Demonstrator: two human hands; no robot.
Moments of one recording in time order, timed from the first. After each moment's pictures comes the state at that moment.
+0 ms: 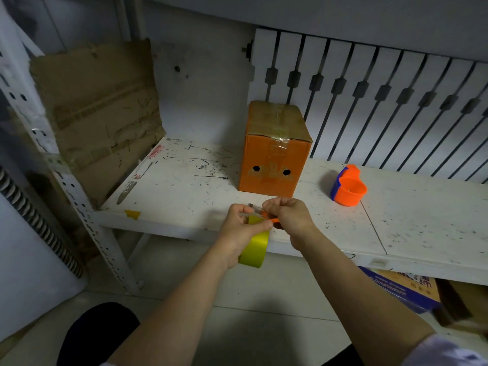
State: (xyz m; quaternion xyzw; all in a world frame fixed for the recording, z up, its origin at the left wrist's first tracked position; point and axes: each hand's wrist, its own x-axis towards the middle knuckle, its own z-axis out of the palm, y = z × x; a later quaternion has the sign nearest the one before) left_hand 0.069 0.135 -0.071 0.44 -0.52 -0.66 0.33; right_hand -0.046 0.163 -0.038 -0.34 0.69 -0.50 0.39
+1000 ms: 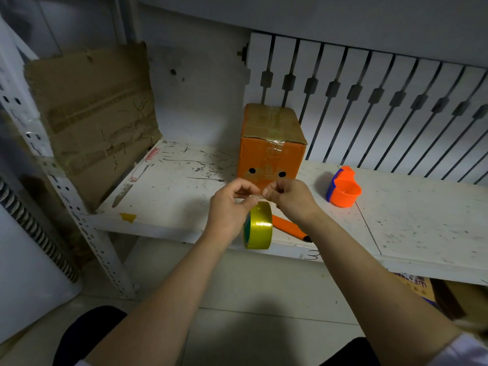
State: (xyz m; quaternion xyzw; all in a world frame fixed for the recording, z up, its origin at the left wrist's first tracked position) left_hand 0.075 0.127 -0.027 0.39 -0.67 -0.45 0.44; right_hand -0.052 0.163 0.007 -0.52 0.70 -0.39 0.28
